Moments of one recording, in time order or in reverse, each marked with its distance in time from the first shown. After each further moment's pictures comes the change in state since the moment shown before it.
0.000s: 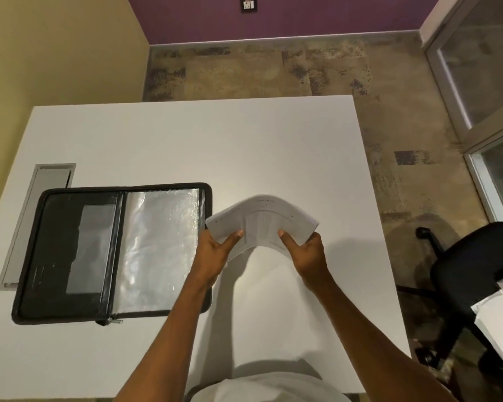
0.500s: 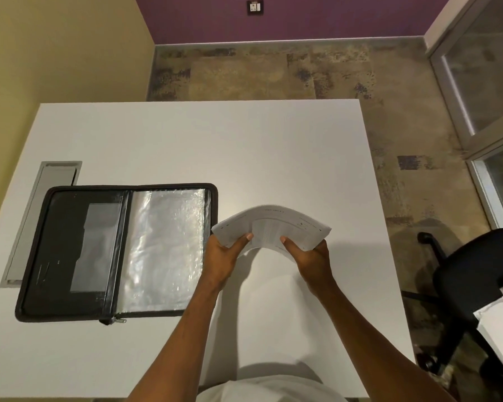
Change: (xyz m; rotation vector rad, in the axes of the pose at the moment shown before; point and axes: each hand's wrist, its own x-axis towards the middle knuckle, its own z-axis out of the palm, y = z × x) left_hand -0.002 -0.012 0.002 -0.003 0.069 0.005; right_hand -0.002 0.010 0.005 -0.086 0.066 0.025
